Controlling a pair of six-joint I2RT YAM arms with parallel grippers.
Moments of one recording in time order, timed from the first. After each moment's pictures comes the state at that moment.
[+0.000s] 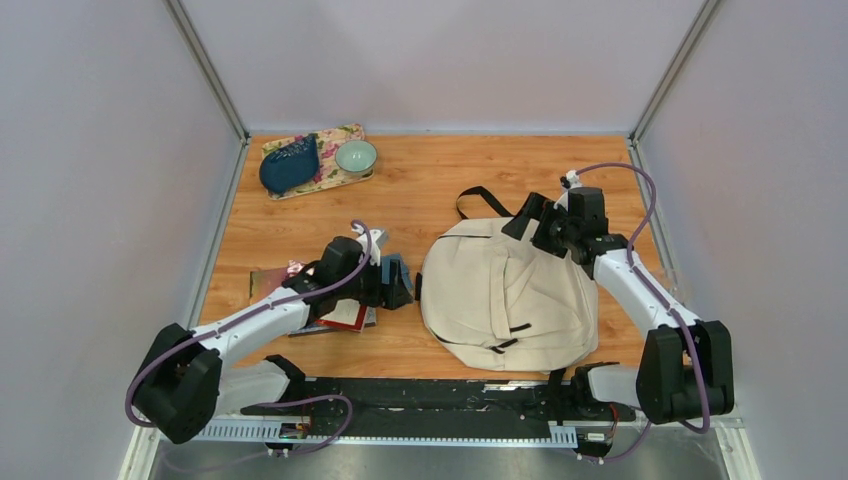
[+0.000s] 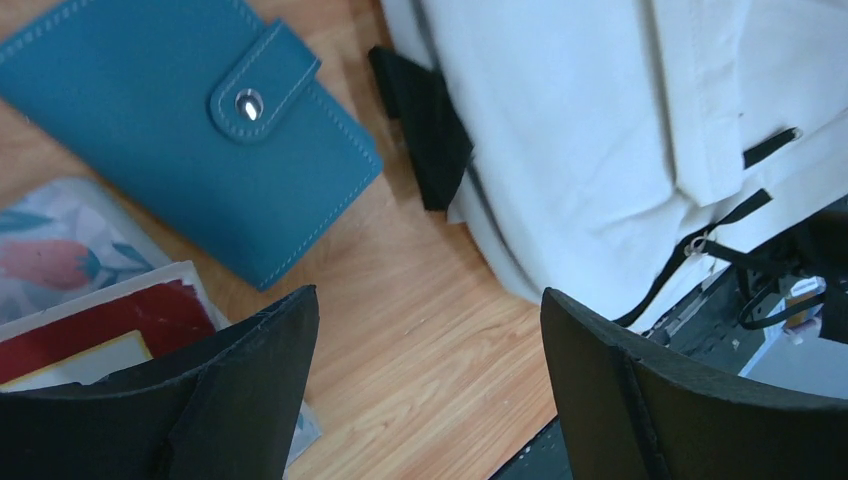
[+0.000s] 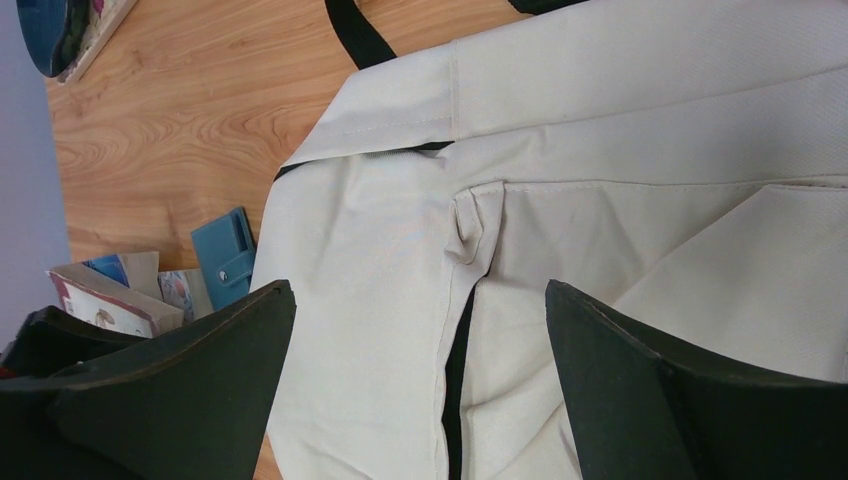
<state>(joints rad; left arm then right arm) -0.58 1.15 0.55 -0.11 0.30 -0.45 0.15 1.27 0.81 -0.22 -0.31 0.55</state>
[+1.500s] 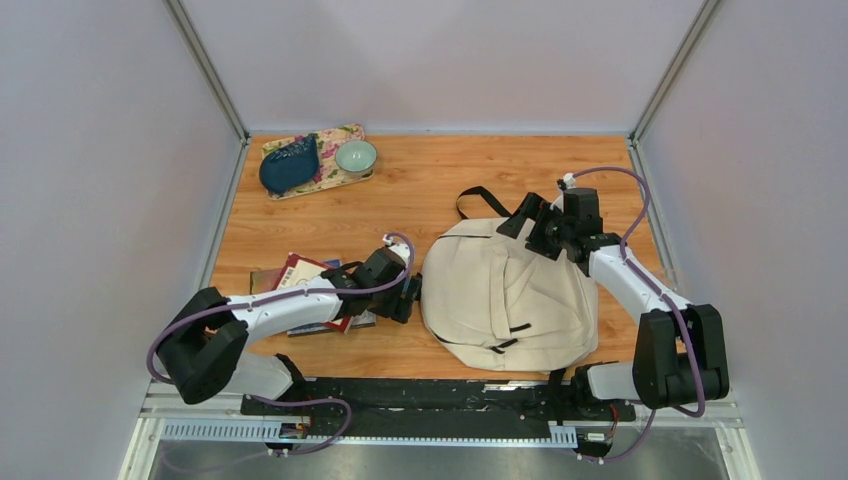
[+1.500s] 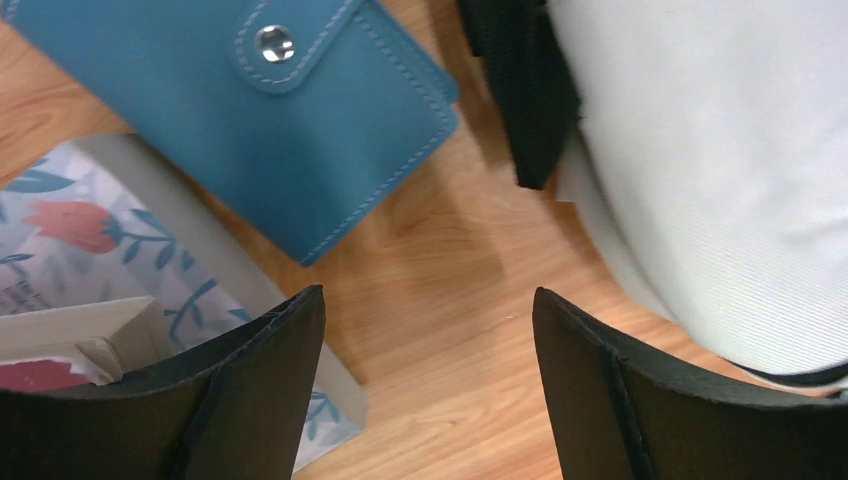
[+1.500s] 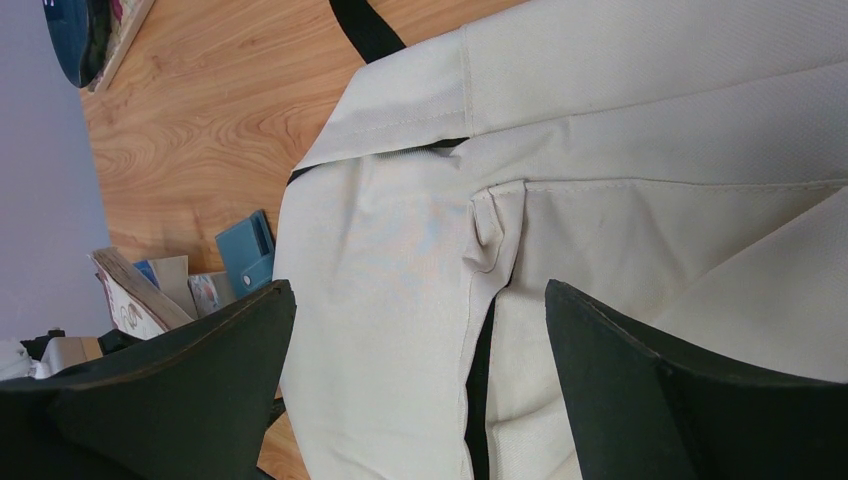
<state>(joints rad) -0.84 1.35 0.67 -0.30 -0.08 -0.41 0.15 1.34 0.80 -0.16 -0.35 0.63</state>
